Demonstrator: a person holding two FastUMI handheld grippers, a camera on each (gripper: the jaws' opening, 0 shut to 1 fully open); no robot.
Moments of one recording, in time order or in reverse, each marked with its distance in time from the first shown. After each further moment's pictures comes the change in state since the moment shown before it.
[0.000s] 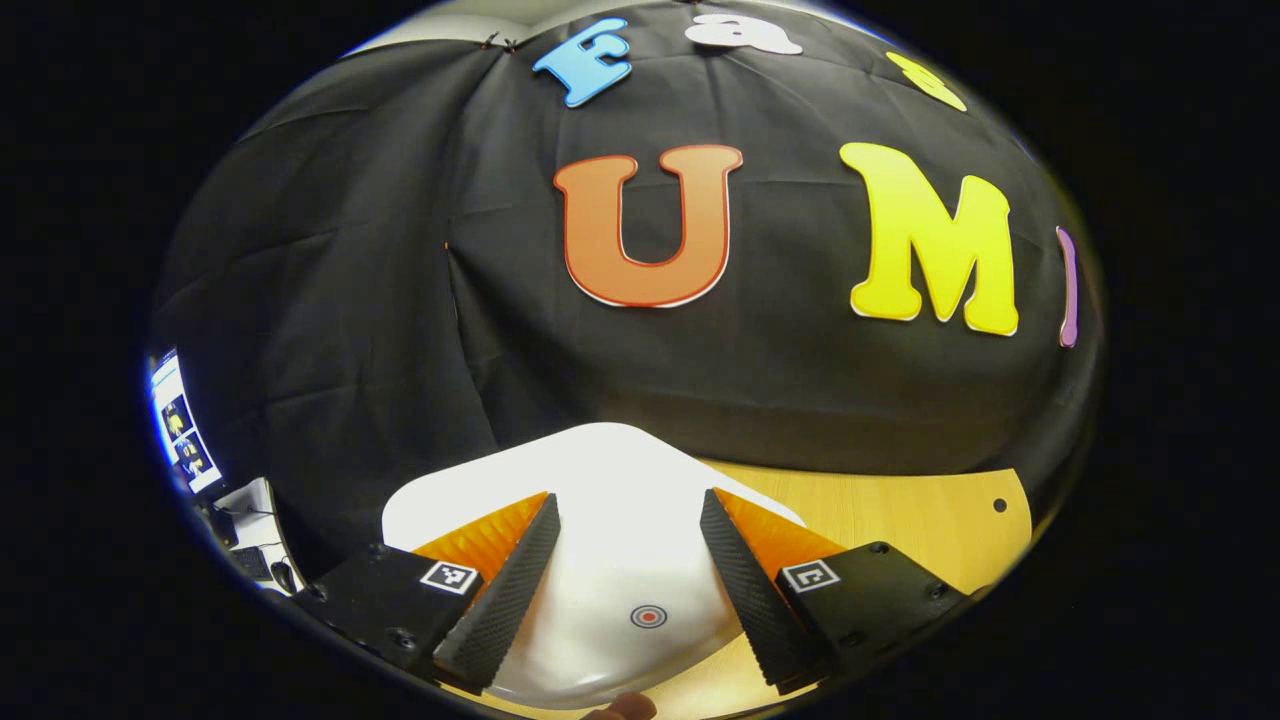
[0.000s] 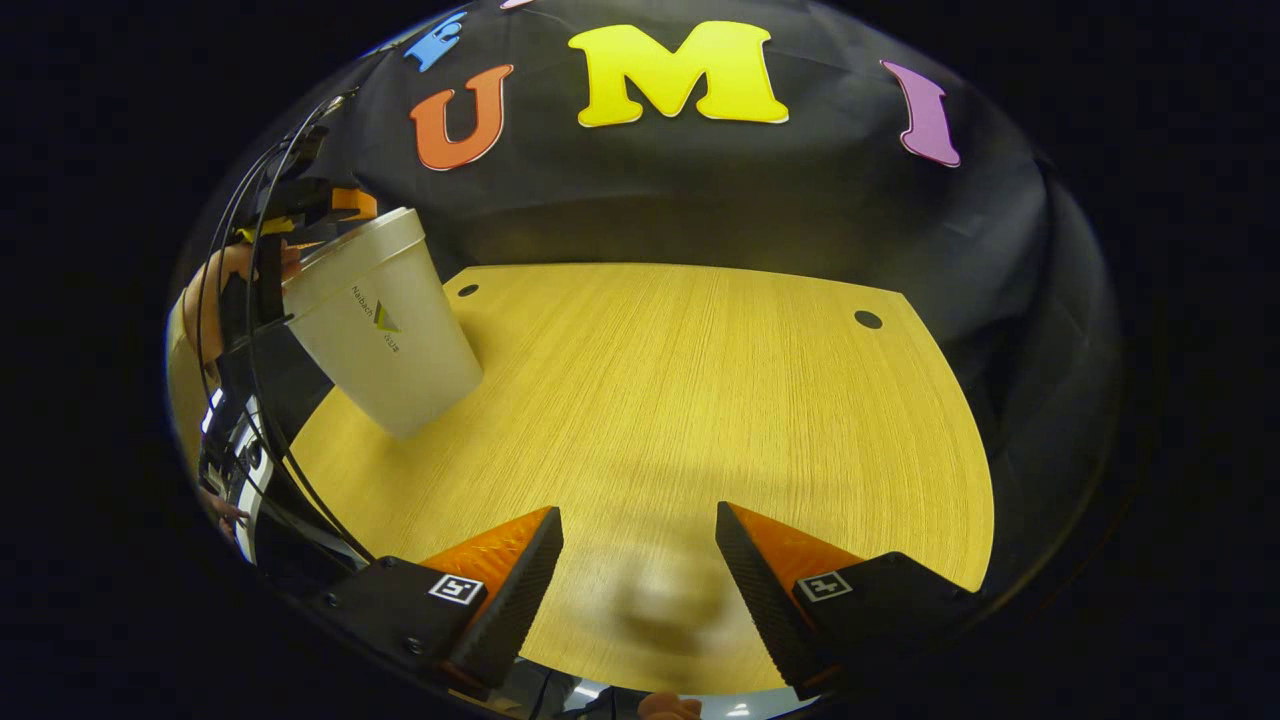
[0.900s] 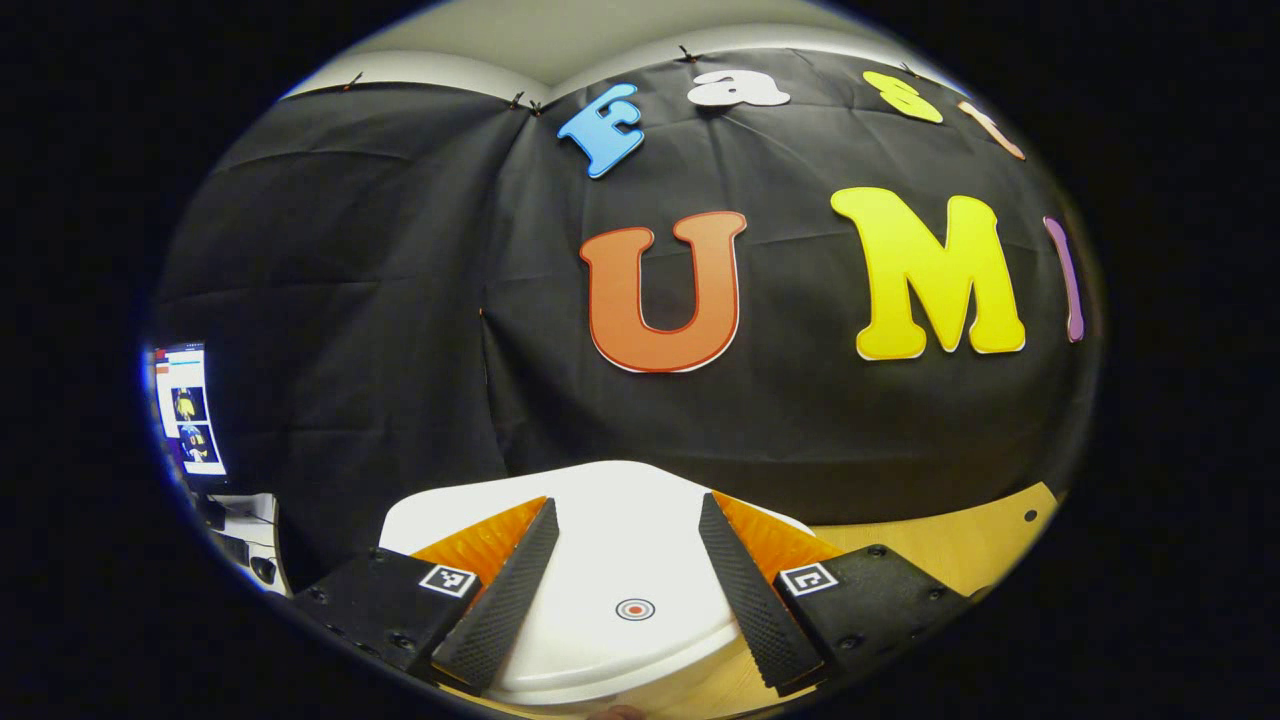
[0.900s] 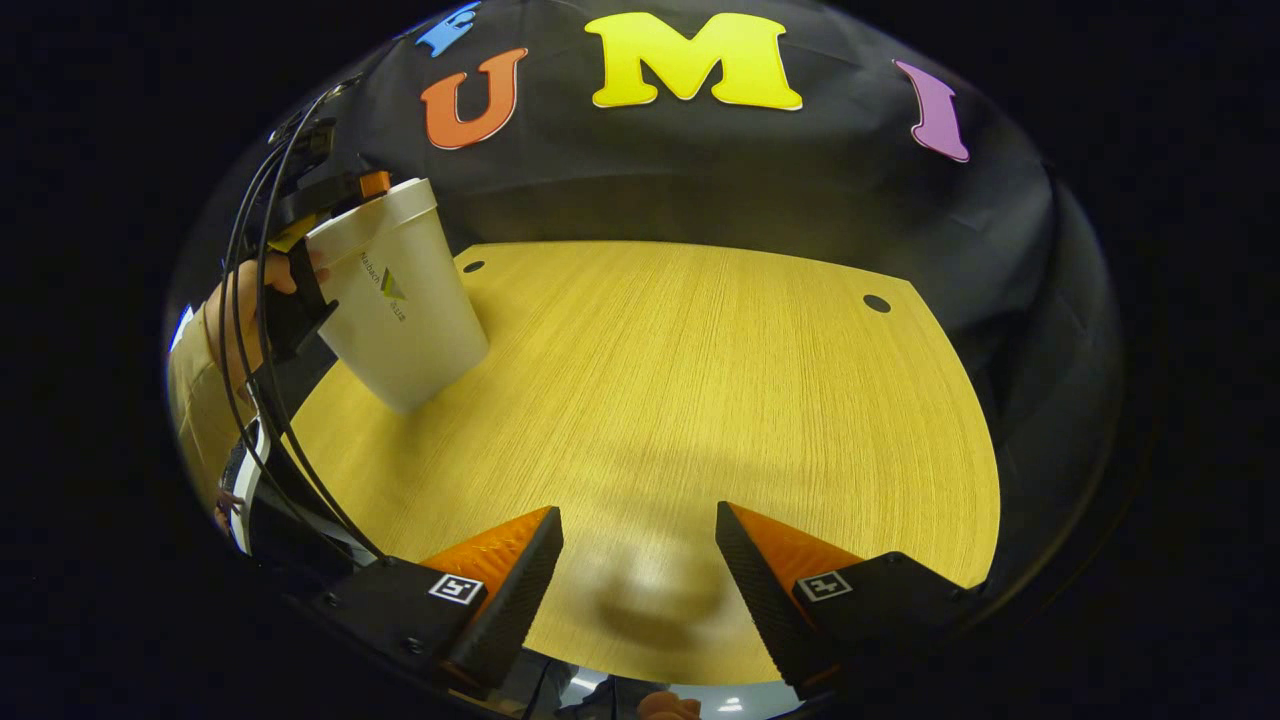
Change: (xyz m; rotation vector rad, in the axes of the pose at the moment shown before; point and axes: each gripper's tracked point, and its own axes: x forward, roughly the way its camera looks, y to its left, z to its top) left arm -0.007 -0.003 0.001 -0.013 -0.211 0.073; right arm -0.001 0.012 -0.014 -0.021 0.018 0.003
